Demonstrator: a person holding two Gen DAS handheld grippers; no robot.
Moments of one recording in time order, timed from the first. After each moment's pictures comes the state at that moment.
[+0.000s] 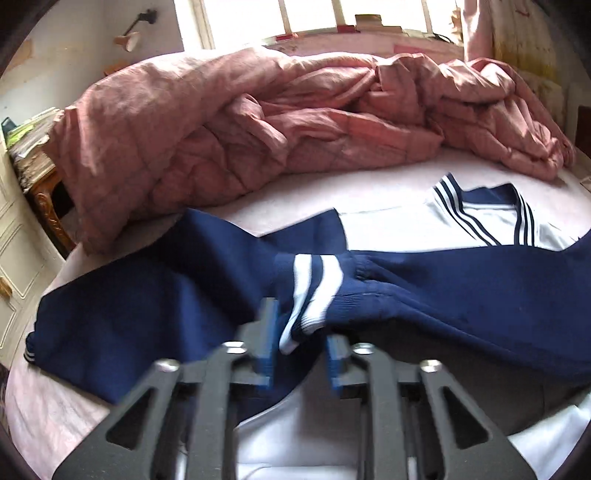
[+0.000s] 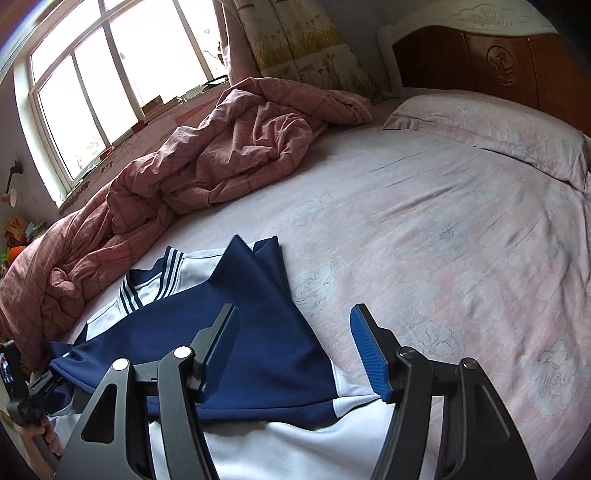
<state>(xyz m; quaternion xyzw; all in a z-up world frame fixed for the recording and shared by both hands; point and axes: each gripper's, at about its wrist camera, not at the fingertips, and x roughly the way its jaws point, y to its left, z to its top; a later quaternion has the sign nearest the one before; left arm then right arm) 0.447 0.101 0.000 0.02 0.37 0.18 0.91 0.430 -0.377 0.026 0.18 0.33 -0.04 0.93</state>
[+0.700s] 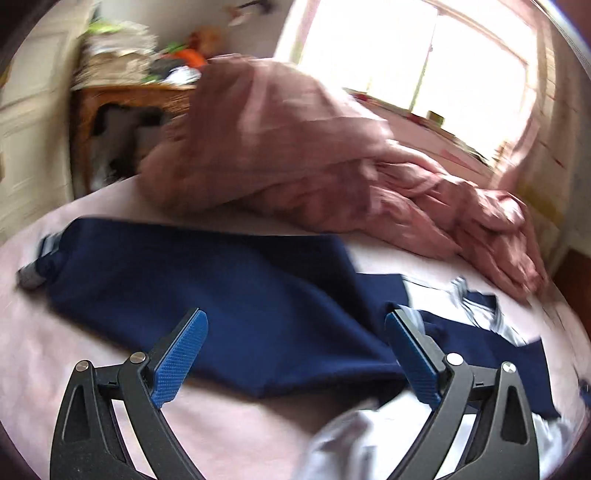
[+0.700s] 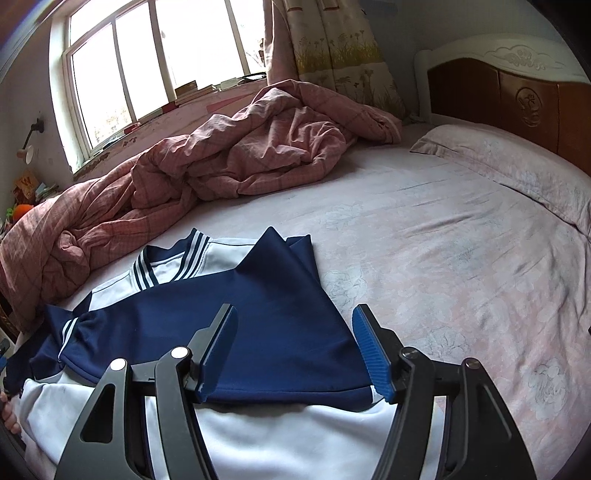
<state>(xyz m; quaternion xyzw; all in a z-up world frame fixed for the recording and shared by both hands) 0.323 0.260 0.031 -0.20 0.25 0.18 0.93 0.417 -0.334 0.040 0.10 0.31 -0.02 0.94</state>
